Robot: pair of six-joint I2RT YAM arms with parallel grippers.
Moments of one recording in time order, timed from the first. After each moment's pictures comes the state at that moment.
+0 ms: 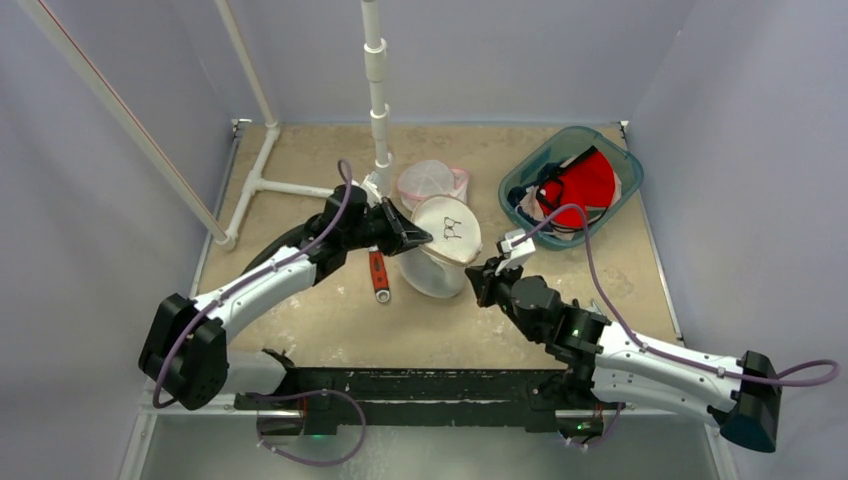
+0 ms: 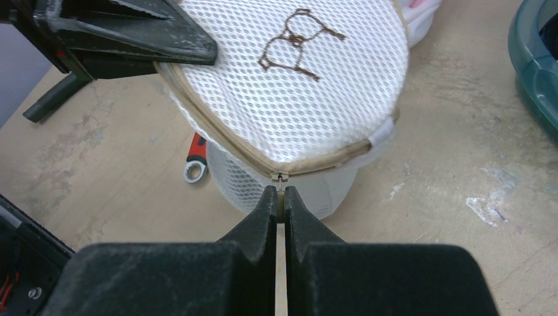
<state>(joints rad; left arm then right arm) -0.59 1.32 0.85 0.00 0.35 -1.18 1.08 0.78 0.48 0.01 0.51 0.41</state>
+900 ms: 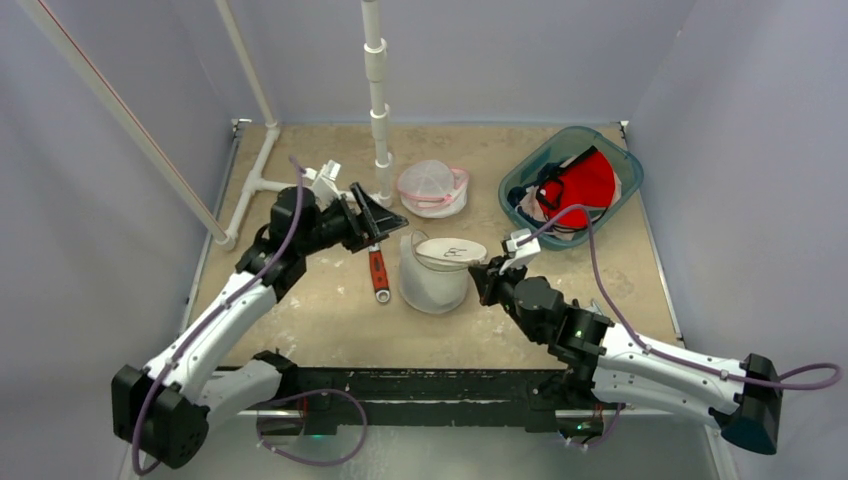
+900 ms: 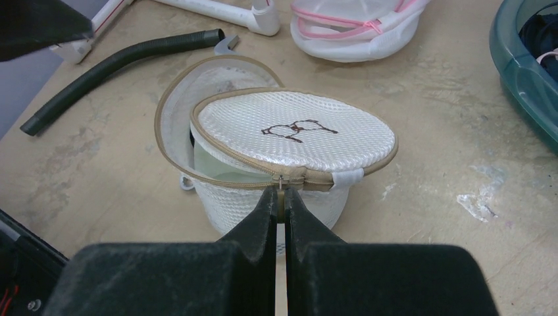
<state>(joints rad) -0.41 1.07 0.82 -0.12 0.48 -0.95 1.08 0.74 0.48 0.00 0.56 0.43</state>
